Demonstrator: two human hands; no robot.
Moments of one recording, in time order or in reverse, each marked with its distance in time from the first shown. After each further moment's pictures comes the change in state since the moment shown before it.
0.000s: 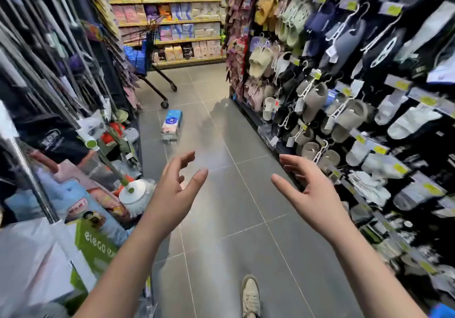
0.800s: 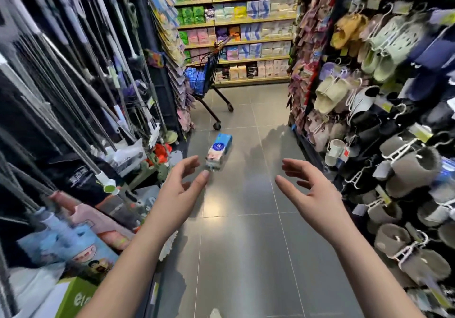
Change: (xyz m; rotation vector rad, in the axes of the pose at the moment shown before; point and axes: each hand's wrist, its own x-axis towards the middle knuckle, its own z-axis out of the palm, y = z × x) left_hand 0.313 0.000 0.024 0.116 0.293 -0.082; right_hand 0.382 0.068 0.067 0.256 -0.211 -0.131
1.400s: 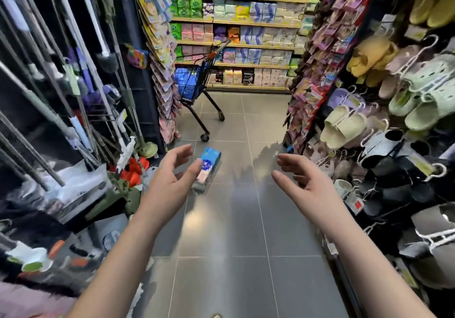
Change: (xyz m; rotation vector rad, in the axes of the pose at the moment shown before) left_hand 0.315 -0.047 0.022 -0.129 0.074 0.003; right_hand 0.314 0.042 0.057 -0.093 -0.077 -0.012
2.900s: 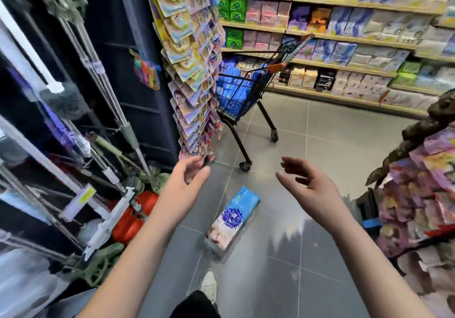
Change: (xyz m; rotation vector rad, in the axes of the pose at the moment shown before) left_hand 0.629 -0.191 0.070 -0.037 0.237 -0.331; right_hand 0.703 0.168 0.203 0.091 -0.325 0.011
